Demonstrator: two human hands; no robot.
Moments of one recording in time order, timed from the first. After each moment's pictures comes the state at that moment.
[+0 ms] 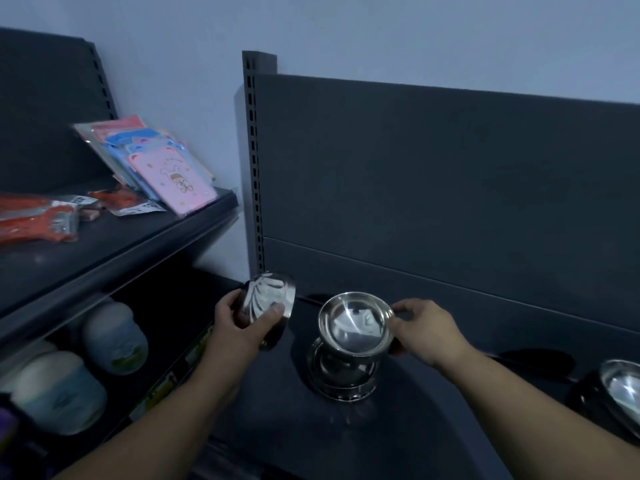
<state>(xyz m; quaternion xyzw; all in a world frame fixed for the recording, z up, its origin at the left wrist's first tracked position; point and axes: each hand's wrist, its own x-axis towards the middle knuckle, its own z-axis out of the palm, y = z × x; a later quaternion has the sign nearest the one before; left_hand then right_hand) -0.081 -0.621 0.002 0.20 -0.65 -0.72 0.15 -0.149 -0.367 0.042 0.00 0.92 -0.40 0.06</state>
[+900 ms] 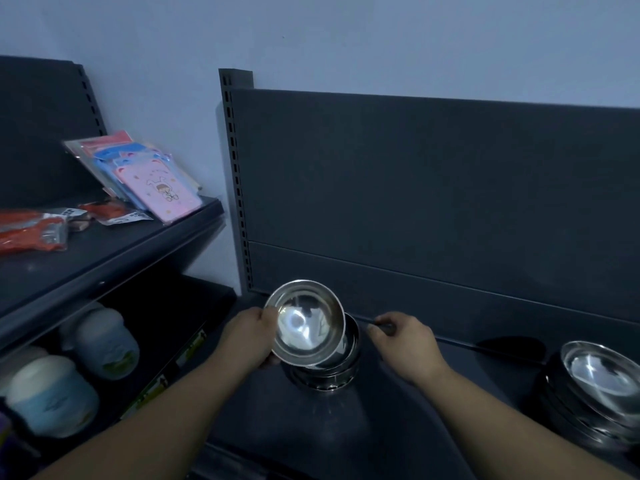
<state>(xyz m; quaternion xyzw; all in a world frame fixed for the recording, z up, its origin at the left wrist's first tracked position) -0.076 -0.576 0.042 0.20 -0.84 -0.50 0.04 -0.125 -0.350 0.017 -0.01 0.92 -0.39 0.00</state>
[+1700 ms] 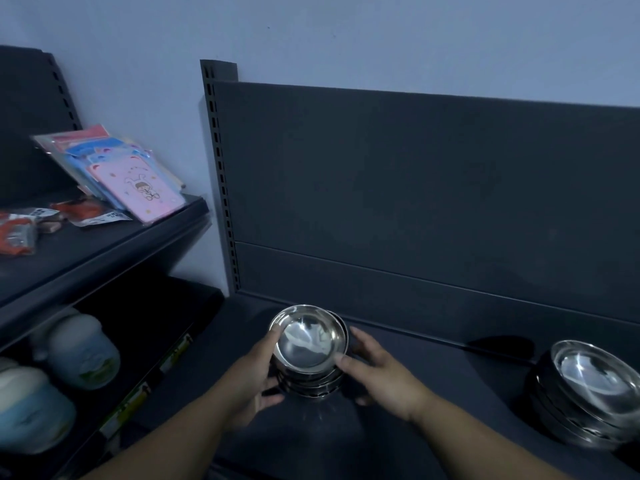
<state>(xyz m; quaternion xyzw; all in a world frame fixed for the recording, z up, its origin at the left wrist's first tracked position) -0.080 -0.565 -0.018 0.23 -0.62 -0.74 -0.15 -0.102 -0.358 -0.005 -0.05 0.79 -0.58 0.21</state>
